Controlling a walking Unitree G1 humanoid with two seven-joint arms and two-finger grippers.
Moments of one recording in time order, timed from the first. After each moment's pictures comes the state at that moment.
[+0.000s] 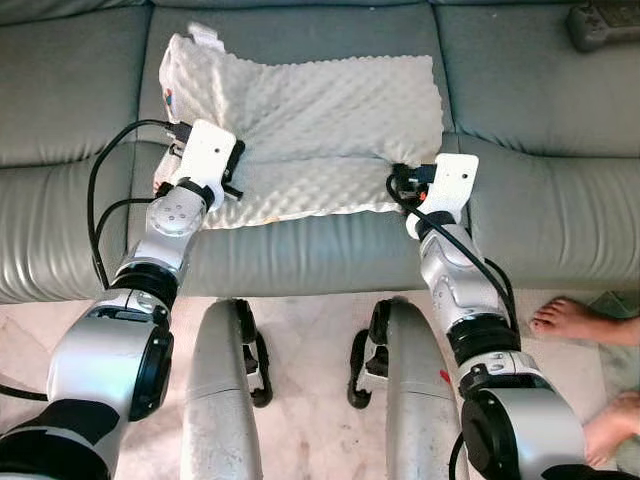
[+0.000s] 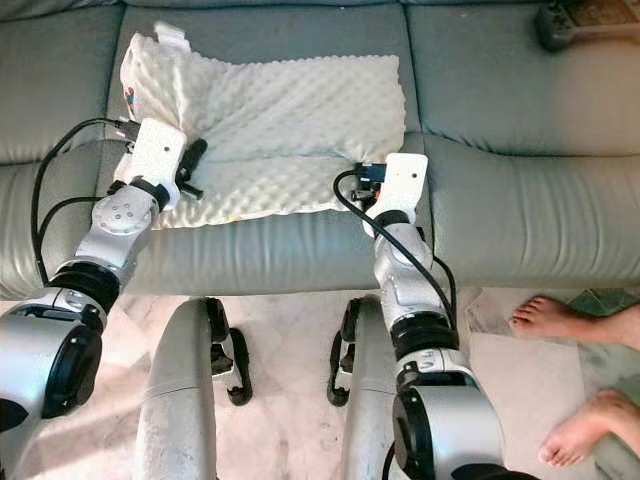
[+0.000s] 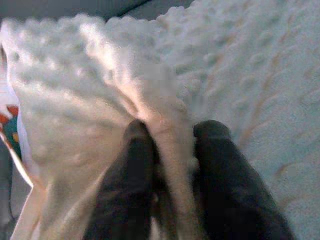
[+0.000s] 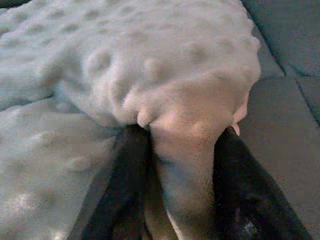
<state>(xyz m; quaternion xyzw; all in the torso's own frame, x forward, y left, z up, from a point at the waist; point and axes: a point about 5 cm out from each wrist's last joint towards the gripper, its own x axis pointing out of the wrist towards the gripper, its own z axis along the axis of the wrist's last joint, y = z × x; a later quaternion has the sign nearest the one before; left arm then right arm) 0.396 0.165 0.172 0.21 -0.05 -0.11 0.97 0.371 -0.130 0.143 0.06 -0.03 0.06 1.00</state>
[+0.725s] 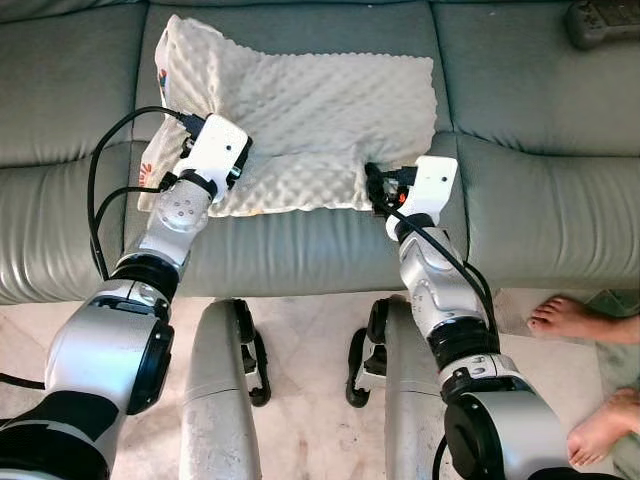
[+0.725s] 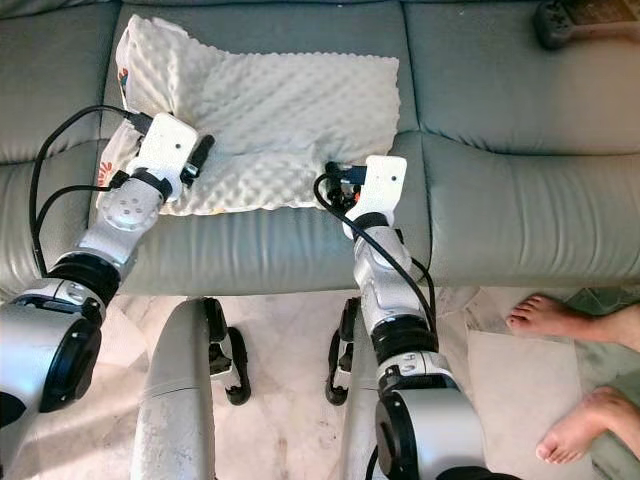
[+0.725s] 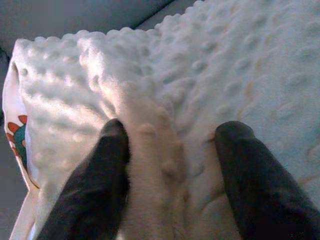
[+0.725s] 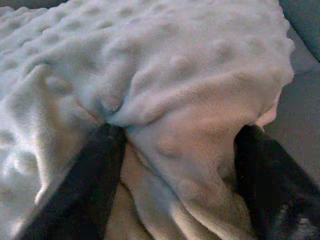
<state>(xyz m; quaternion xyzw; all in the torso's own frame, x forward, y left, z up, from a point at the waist) 0.399 0.160 0.180 0.28 -0.08 -0.09 0.95 0.368 -0.106 0.142 0.08 -0.04 0.08 0.99</state>
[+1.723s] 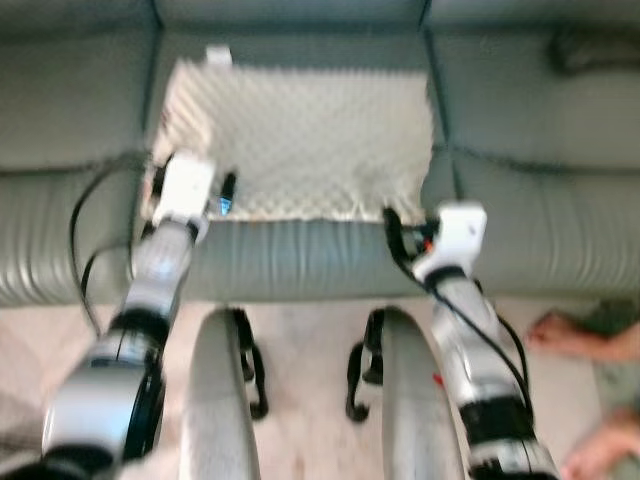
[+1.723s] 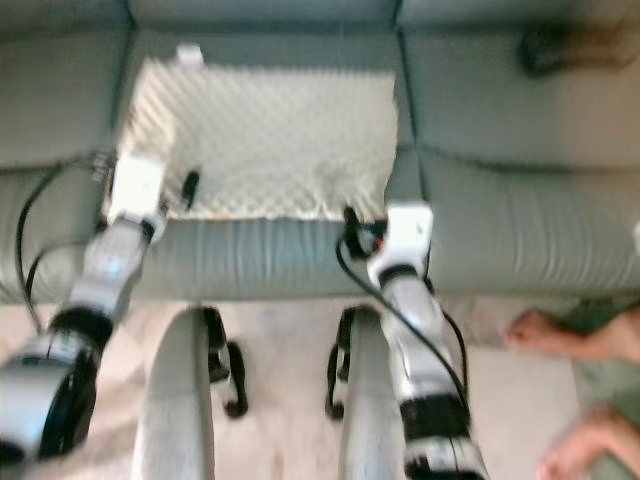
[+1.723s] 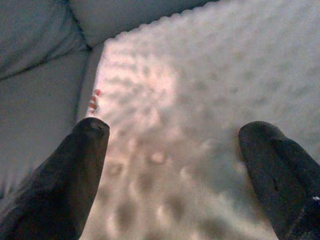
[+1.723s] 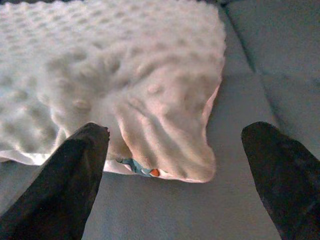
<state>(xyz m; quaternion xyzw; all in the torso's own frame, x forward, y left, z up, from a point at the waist) 0.363 0.190 0.128 0.15 -0.06 -0.03 0.99 0.306 -0.144 0.113 0.02 -0.03 0.06 1.00</state>
